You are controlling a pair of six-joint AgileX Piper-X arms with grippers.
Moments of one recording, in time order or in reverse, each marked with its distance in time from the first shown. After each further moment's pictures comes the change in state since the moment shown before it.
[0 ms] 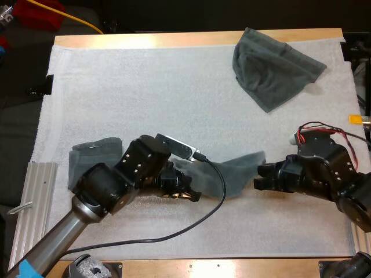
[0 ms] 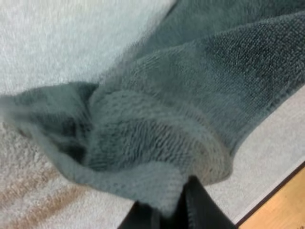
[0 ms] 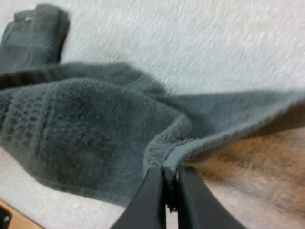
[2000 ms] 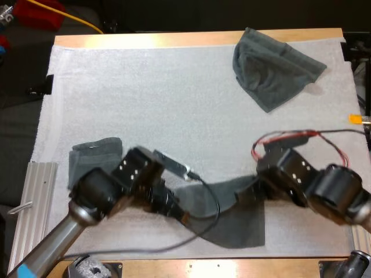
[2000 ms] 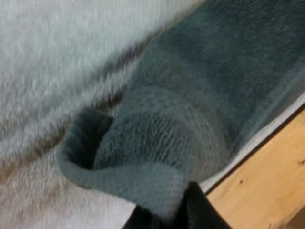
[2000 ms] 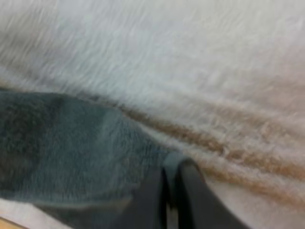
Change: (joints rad) left arm 0.041 -0.013 0.052 0.157 0.072 0.107; right arm 0.234 0.201 -0.187 0.248 0.295 0.077
